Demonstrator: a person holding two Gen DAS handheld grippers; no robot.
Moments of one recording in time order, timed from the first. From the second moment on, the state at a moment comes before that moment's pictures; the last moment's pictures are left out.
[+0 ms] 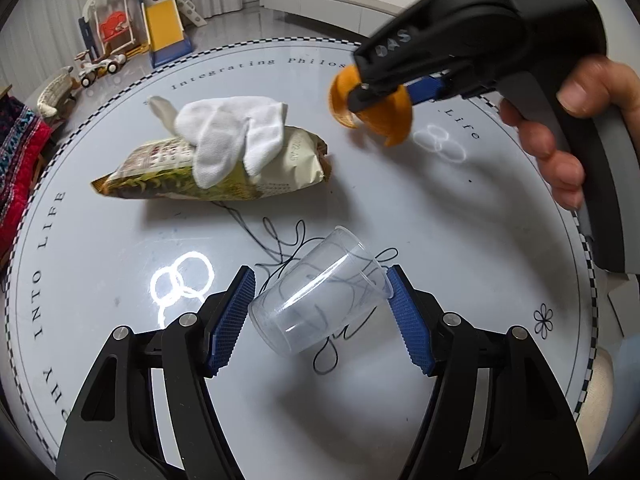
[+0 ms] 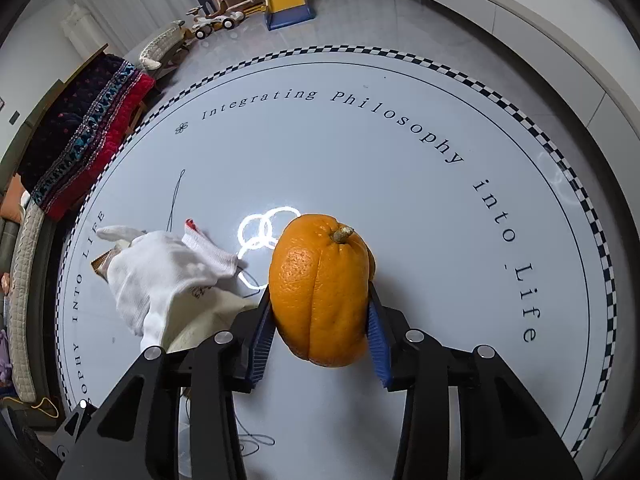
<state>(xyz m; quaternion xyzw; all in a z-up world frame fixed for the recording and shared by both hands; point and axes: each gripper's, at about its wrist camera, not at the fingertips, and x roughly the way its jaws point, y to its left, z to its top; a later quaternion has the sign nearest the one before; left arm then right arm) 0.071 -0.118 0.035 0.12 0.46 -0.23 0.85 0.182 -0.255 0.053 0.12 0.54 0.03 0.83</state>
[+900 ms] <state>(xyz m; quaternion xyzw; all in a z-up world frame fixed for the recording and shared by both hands) -0.057 0.016 0.083 0.05 0.43 -0.12 0.89 0.039 -0.098 0.114 0.07 0.52 0.16 0.84</state>
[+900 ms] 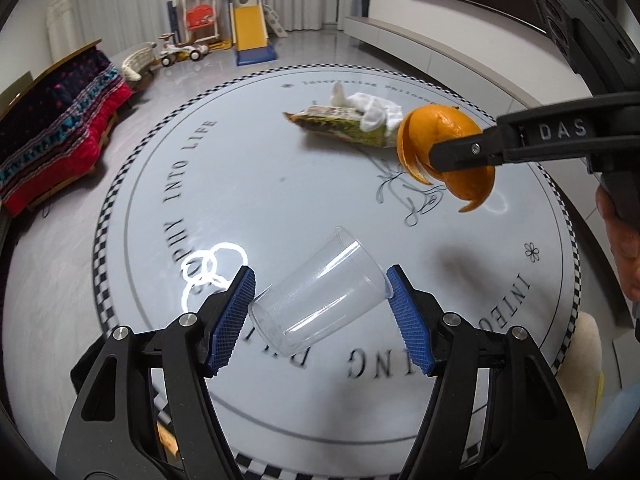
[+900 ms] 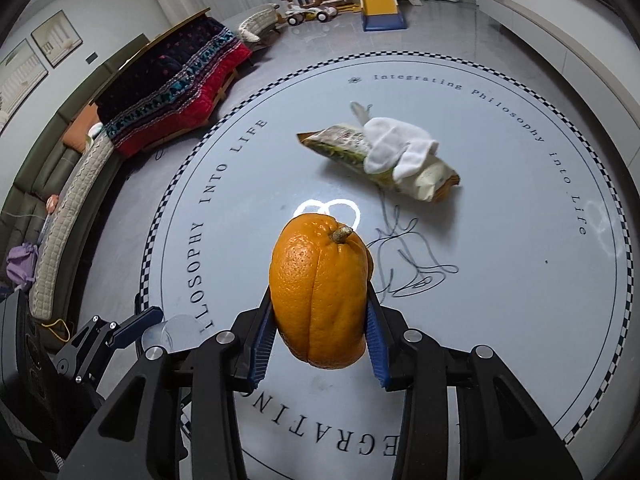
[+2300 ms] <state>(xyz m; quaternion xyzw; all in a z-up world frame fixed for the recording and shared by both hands) -0.221 0.302 0.021 -0.10 0.46 0.19 0.86 -0.069 0.228 0.067 -0.07 0.56 0.37 0.74</state>
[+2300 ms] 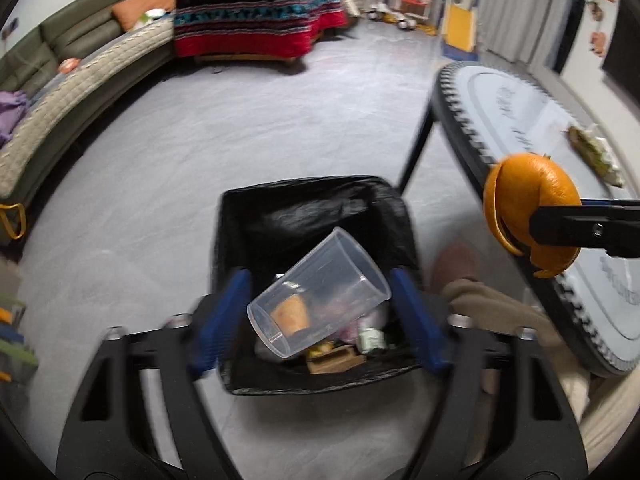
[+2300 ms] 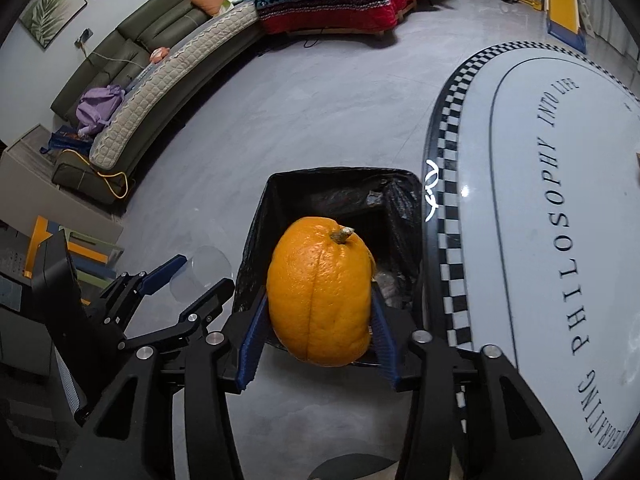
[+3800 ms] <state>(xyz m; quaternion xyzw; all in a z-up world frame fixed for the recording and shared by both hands) -0.108 0.150 0.110 -0.01 0.41 0.06 0.91 -0.016 0.012 0.130 0.02 0.49 0.23 0.84</state>
